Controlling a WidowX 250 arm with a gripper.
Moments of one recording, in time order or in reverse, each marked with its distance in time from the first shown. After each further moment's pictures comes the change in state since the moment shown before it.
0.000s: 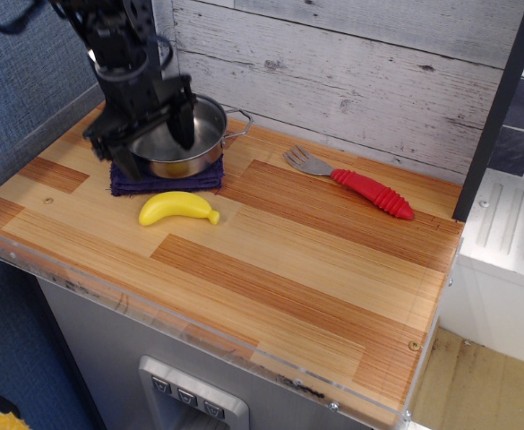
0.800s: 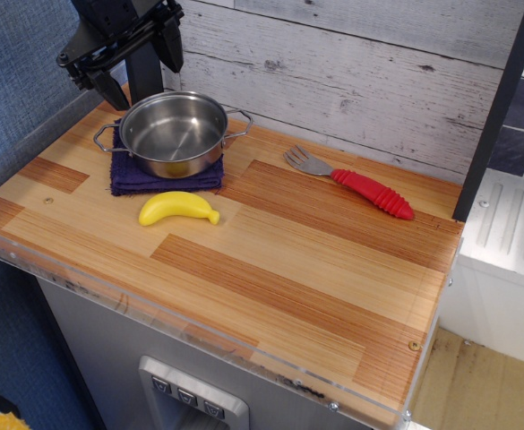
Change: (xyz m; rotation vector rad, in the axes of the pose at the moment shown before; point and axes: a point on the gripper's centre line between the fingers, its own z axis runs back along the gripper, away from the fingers) arm 0.016 -0.016 0.064 -0.113 -0.077 0.014
